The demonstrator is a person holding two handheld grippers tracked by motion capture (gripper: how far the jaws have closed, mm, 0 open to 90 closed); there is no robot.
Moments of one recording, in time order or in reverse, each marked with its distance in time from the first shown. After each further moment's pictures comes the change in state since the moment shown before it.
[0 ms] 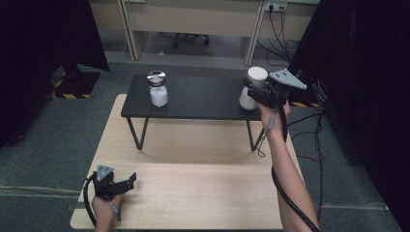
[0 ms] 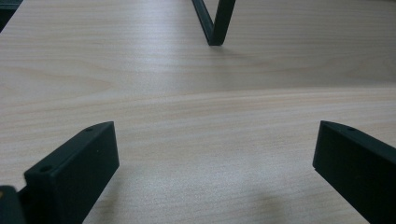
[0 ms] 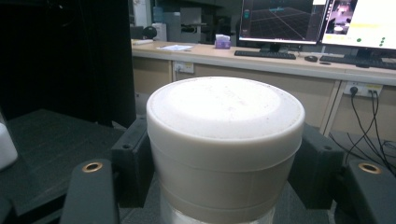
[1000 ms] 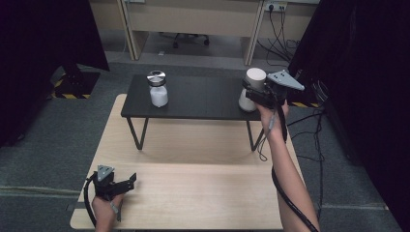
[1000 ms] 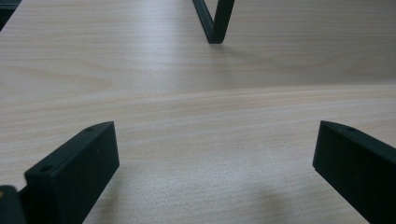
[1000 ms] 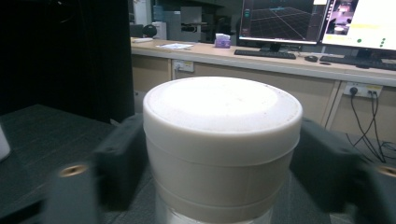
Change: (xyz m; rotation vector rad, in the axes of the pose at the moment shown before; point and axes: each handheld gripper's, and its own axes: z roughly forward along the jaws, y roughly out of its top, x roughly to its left) left arm -0.001 0.001 0.000 0.008 0.005 0.006; right arm -0.002 -0.007 0.004 -0.006 0.002 -0.011
